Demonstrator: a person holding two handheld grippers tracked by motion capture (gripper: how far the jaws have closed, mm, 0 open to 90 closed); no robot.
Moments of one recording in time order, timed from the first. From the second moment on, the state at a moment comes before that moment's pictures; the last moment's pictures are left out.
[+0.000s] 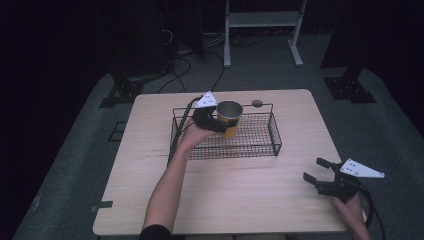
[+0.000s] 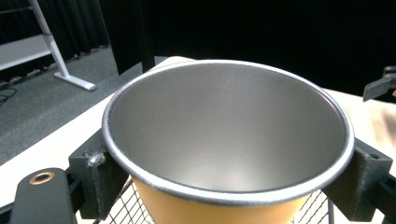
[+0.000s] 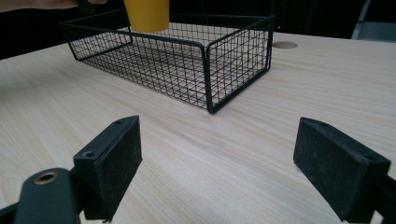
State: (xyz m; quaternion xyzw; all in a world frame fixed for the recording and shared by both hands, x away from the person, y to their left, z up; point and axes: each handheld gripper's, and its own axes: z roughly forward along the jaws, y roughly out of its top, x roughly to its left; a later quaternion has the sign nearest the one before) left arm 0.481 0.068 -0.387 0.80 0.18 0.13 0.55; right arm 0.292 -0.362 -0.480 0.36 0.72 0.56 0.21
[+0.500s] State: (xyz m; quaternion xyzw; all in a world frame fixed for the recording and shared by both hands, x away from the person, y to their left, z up) left arm 0.490 0.061 -0.405 0.82 0.19 0.14 0.52; right arm 0.292 -0.362 -0.480 0.36 0.72 0.56 0.21
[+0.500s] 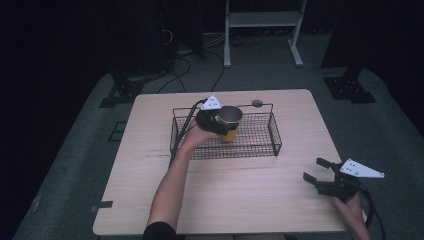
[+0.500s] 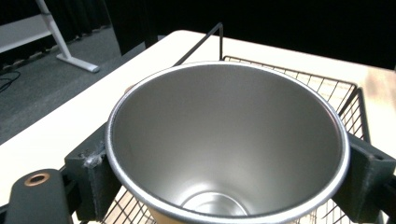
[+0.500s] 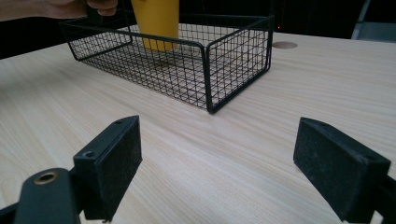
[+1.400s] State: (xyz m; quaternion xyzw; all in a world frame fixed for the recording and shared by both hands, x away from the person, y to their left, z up) left arm 0.494 0.056 -0.418 0.86 0.16 0.13 0.47; right arm 0.292 -0.362 -0.480 0.36 0.72 0.56 0.21
